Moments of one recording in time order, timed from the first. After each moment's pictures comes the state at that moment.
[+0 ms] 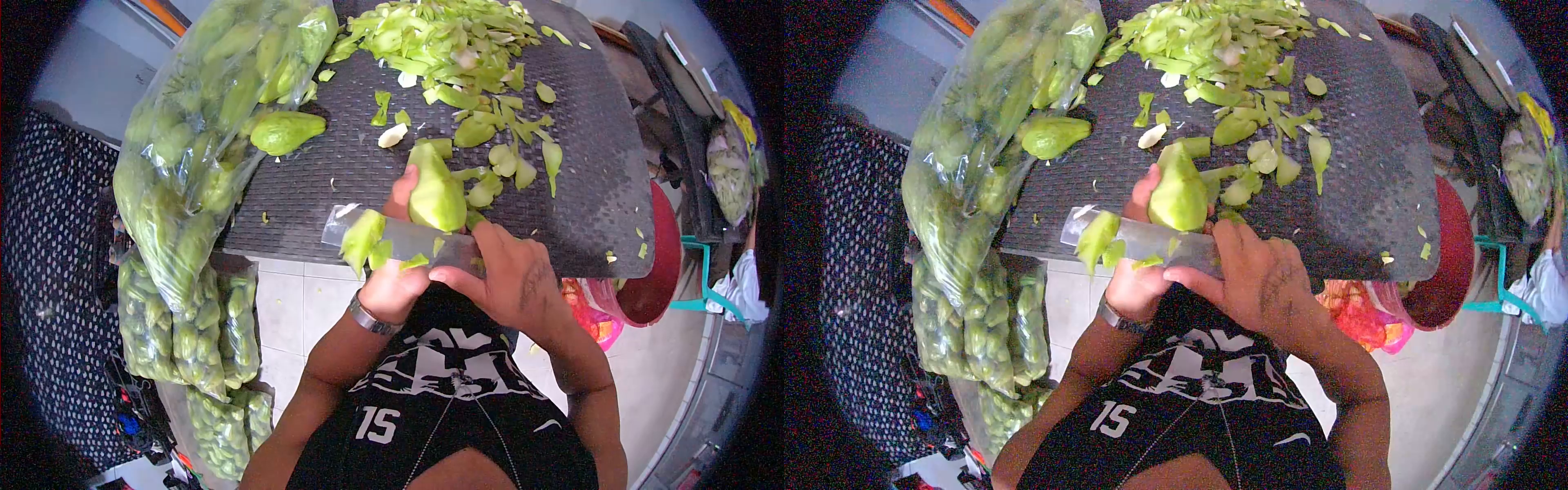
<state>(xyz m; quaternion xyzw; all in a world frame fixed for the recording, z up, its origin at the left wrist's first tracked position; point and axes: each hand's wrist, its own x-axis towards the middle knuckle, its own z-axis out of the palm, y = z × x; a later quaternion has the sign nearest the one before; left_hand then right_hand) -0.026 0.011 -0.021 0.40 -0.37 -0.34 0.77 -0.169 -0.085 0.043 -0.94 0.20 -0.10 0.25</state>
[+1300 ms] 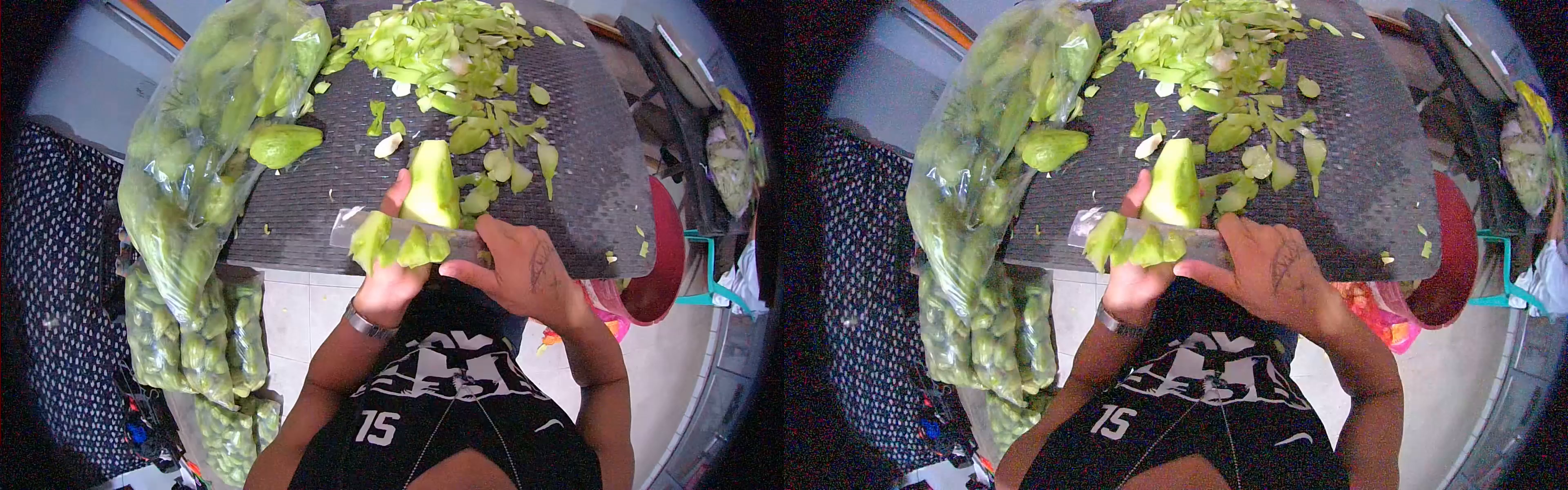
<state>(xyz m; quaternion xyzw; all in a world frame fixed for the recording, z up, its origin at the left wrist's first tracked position) -0.010 -0.009 -0.001 0.30 -0.01 -0.53 0.79 -0.166 -0.114 0.047 -0.93 0.17 -0.09 0.30</state>
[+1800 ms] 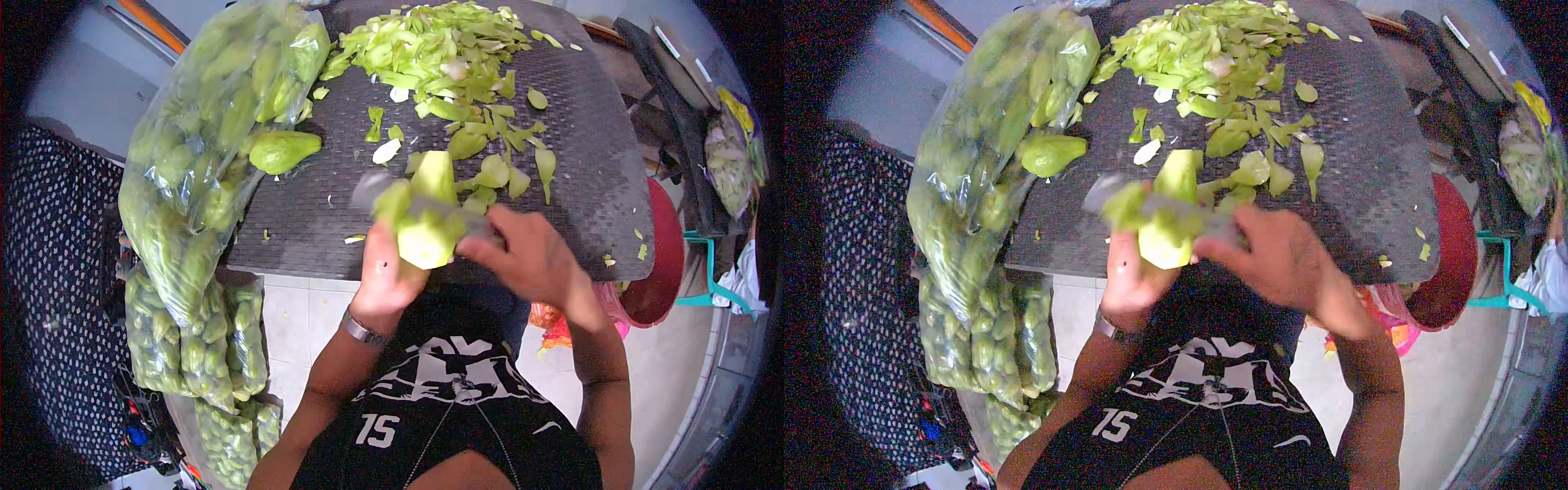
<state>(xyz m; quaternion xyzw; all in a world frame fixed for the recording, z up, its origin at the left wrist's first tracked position) -0.017 0.007 -0.025 0.33 -0.13 -0.47 0.81 -0.165 -0.141 0.050 -0.90 0.21 -0.05 0.38</state>
